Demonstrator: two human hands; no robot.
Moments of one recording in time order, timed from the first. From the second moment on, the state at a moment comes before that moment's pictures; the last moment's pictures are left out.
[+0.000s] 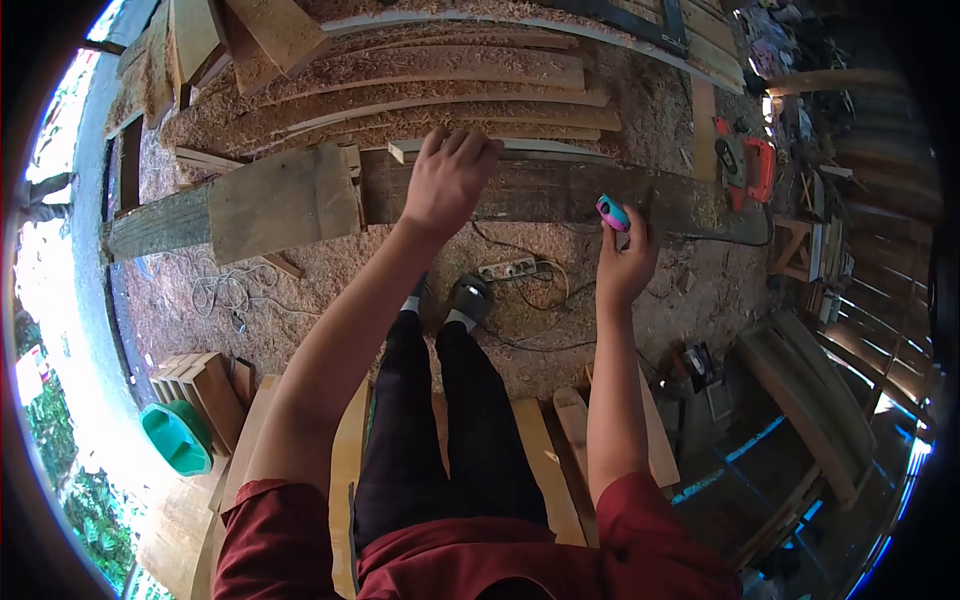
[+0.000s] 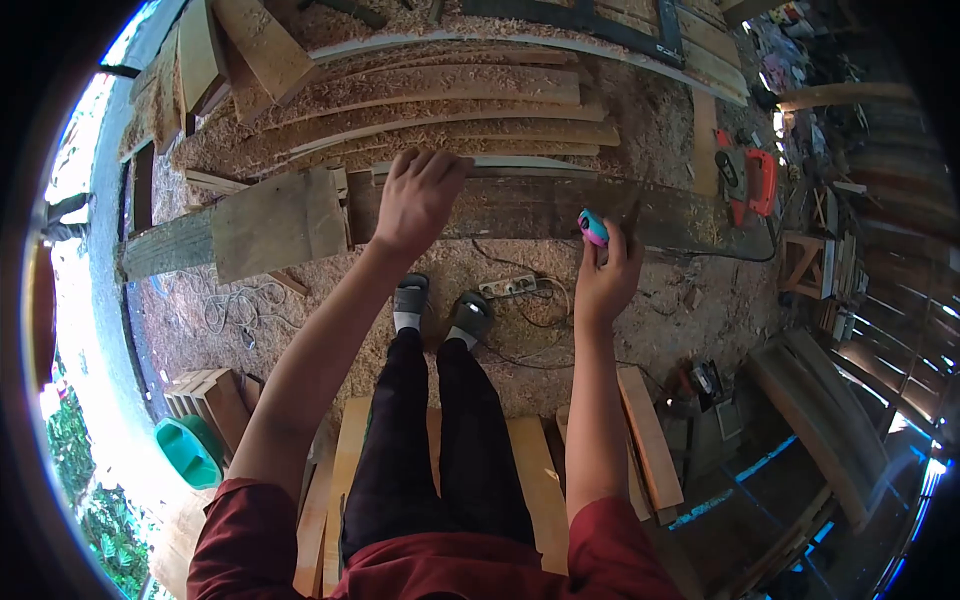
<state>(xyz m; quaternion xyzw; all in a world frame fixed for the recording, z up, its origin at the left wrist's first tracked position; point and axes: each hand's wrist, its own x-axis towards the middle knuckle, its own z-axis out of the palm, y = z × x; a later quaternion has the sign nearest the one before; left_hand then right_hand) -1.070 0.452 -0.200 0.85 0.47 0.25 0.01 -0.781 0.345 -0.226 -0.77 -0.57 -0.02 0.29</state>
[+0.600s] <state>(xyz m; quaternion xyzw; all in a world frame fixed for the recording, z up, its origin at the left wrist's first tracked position) -1.126 0.494 -0.181 0.79 0.50 0.35 0.06 -0.781 0.348 -0.299 -0.76 -0.62 0.00 0.21</state>
